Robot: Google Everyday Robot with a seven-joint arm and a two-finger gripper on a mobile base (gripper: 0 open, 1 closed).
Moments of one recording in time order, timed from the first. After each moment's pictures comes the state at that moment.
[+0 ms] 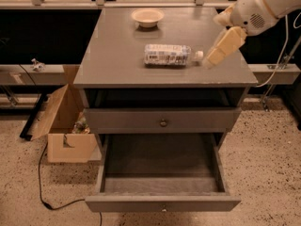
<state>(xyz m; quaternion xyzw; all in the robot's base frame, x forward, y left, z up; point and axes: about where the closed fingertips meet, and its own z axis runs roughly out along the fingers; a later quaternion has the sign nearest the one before) 0.610 -0.163 0.967 -0.57 0.75 0.11 0.33</state>
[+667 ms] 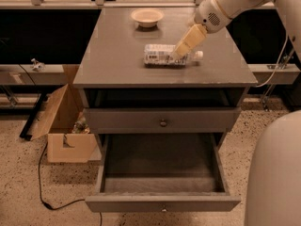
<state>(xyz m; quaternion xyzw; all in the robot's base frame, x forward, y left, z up) 0.692 -0.094 0.928 -0.55 0.75 0.18 0.31</state>
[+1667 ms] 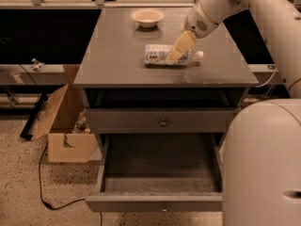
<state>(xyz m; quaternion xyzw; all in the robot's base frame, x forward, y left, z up) 0.719 -0.084 0.896 -0.56 0.76 0.16 0.28</state>
